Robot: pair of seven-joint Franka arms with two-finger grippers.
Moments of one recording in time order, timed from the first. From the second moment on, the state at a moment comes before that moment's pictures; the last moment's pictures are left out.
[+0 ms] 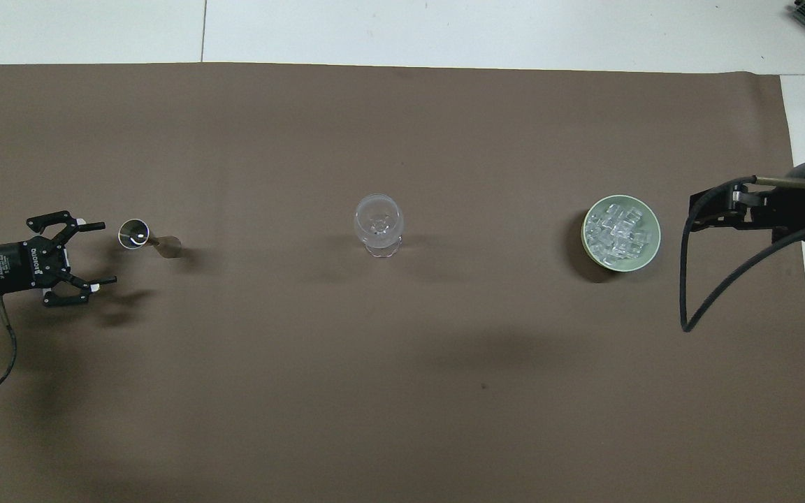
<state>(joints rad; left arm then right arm) 0.51 0.39 -0.10 -2.01 -1.09 1.82 -0.68 -0.11 0.00 0.18 -1.55 -0.04 1.56 0.26</state>
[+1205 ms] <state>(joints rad) 0.39 0.40 -0.11 -2.04 -1.28 1.97 -0.61 -0.11 0.00 0.18 -1.55 -0.04 1.56 0.26</state>
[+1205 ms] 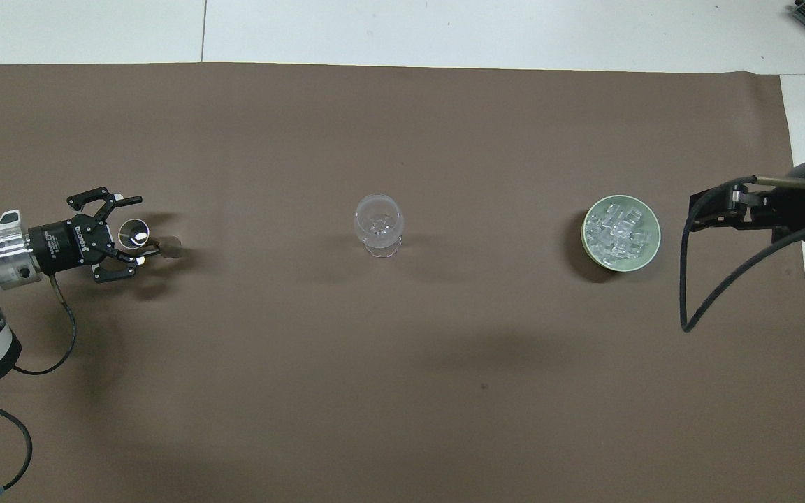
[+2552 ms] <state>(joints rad) 0.38 0.40 -0.11 -2.06 -1.29 1.96 -0.61 -0.11 0.00 0.18 -1.55 -0.04 1.56 0.26</state>
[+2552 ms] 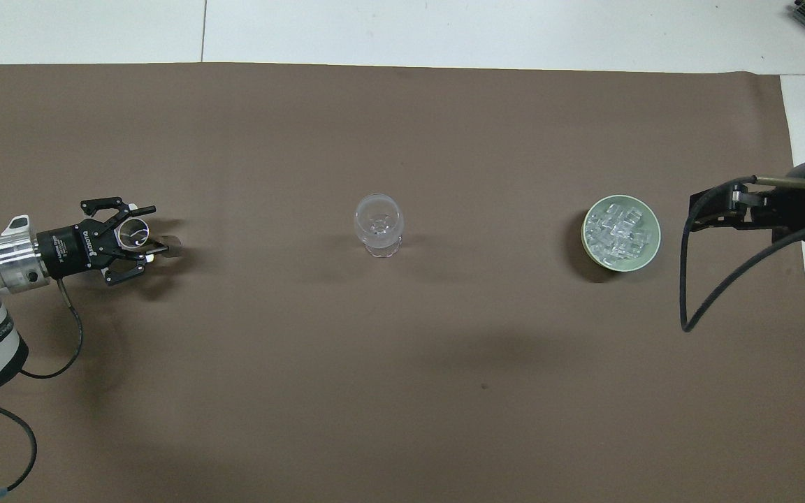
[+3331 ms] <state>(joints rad) 0.38 0.40 -0.10 -2.06 -1.29 1.92 -0.61 -0.11 0.00 0.18 -1.55 -0.04 1.56 0.26</state>
